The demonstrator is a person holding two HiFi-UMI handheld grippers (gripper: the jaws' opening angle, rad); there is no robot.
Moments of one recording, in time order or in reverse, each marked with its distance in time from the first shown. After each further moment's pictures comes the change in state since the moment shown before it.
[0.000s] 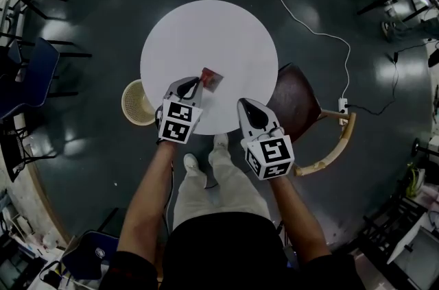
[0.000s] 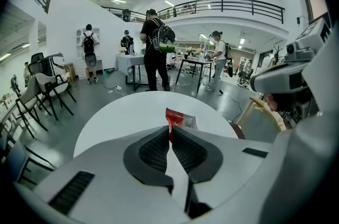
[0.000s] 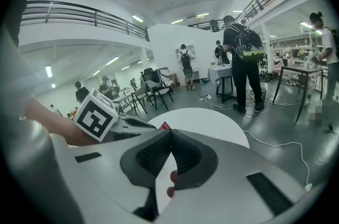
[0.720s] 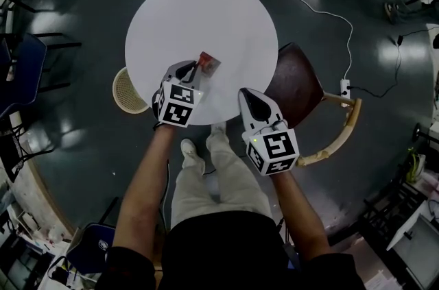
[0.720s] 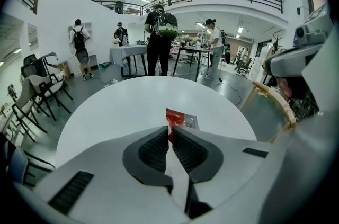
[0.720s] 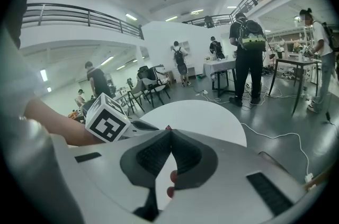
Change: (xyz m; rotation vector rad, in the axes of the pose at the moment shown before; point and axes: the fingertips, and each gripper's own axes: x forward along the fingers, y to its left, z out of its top) left arm 0.069 -0.007 -0.037 0.056 0.102 -0.013; right arm 0.013 -0.034 -0.039 0.055 0.030 -0.024
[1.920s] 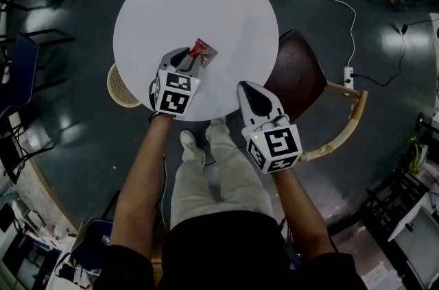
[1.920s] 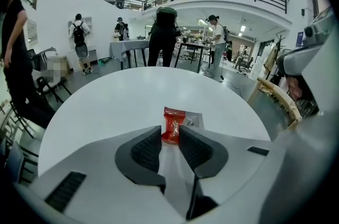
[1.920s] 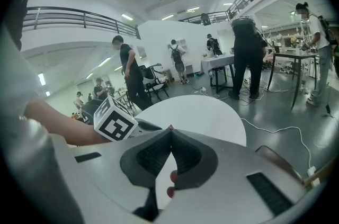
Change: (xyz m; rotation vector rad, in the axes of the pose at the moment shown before) left arm 0.049 0.005 -0.017 -0.024 0.039 -0.005; right arm 0.018 -0.023 -0.022 0.039 0.014 -0.003
